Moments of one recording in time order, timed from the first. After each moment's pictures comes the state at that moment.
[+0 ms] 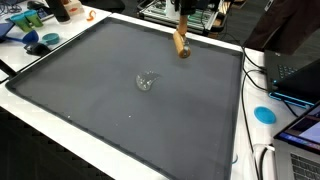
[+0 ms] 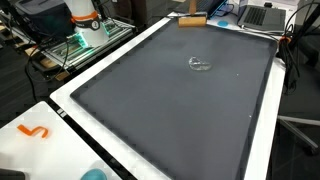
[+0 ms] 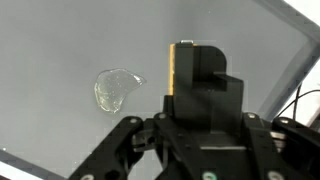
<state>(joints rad) 0.19 0.10 0.19 -1.89 -0.03 1.86 -0.19</state>
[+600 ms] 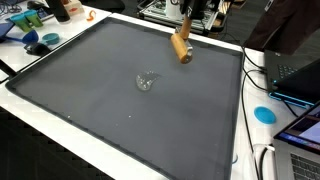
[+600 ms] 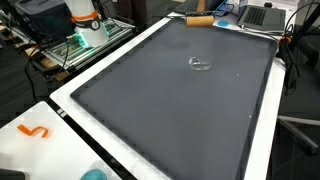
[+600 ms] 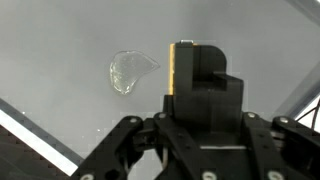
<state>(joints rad) 0.26 0.21 0.21 -1.73 -0.21 1.79 -0.14</state>
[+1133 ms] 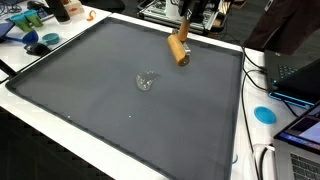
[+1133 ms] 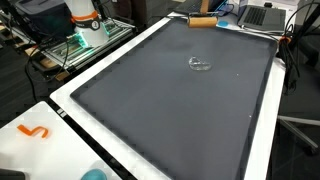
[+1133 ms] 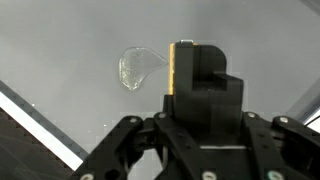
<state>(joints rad) 0.28 0.27 0.21 -1.66 -0.27 1.75 -0.14</state>
